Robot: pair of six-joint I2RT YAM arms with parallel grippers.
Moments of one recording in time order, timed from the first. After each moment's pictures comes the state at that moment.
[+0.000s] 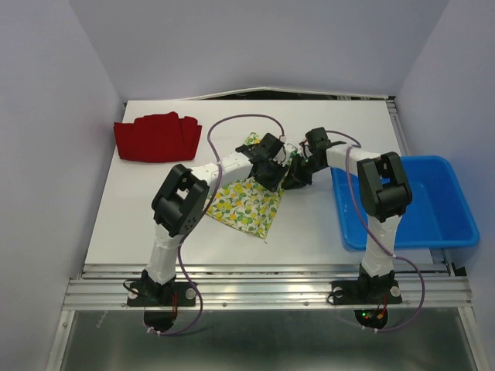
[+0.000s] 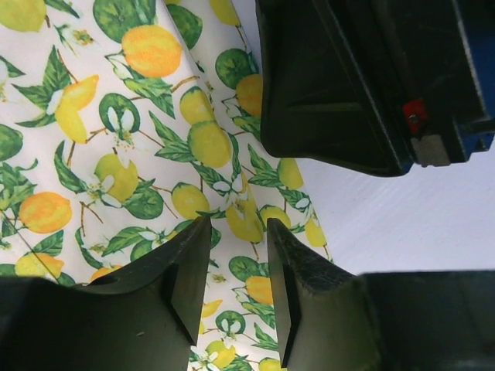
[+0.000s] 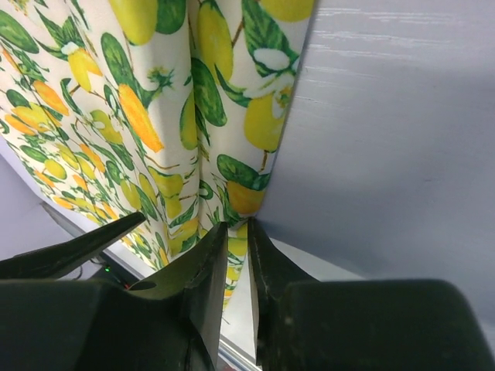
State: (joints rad) left arm -0.75 2.07 1.58 -0.52 0.13 -0.05; right arm 0.29 2.05 1.35 -0.49 -0.49 0.56
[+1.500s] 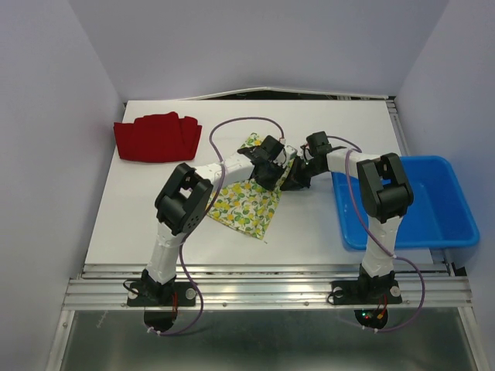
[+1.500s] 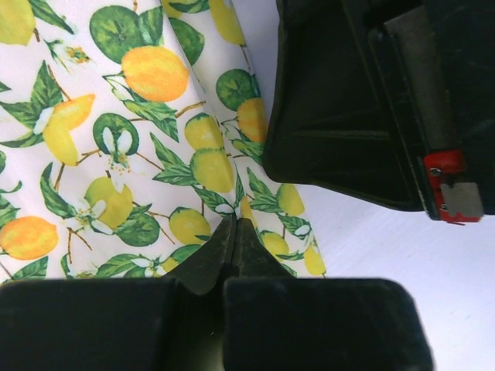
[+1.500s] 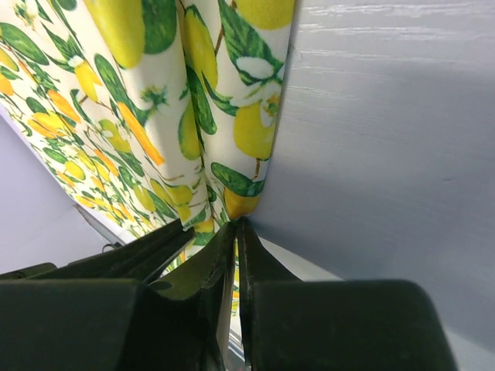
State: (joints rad) left arm -0.75 2.10 1.57 -0.49 0.12 -0.07; right arm 0.29 2.04 1.27 -0.39 -0.54 0.67
